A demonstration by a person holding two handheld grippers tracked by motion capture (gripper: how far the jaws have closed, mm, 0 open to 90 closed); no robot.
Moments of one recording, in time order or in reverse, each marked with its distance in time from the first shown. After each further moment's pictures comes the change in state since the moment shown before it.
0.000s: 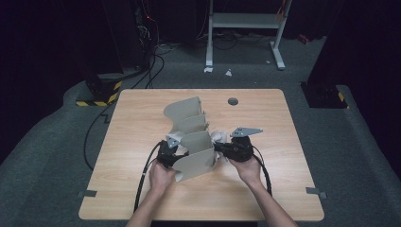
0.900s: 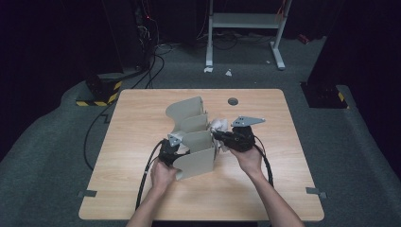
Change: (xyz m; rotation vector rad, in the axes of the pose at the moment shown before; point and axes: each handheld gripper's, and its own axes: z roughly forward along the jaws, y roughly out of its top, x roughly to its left) left arm -0.002 0.005 0.006 -0.002 -0.006 0.007; right arm -0.005 0.031 -0.006 -0.027 -0.052 -0.060
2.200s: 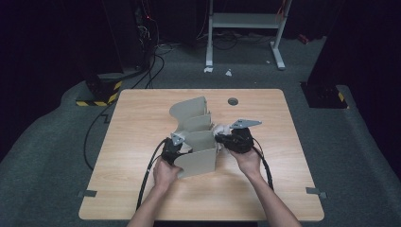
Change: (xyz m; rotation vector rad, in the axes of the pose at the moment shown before) left arm -0.005 0.005 0.006 -0.003 -0.010 0.018; right arm -0.009 -0.015 0.011 0.042 -0.038 0.046
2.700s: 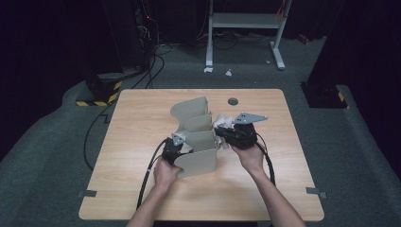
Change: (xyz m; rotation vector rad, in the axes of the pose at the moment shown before) left arm -0.002 0.000 0.001 -0.002 -0.010 0.002; right arm 0.013 0.029 -0.026 -0.078 0.003 -0.070
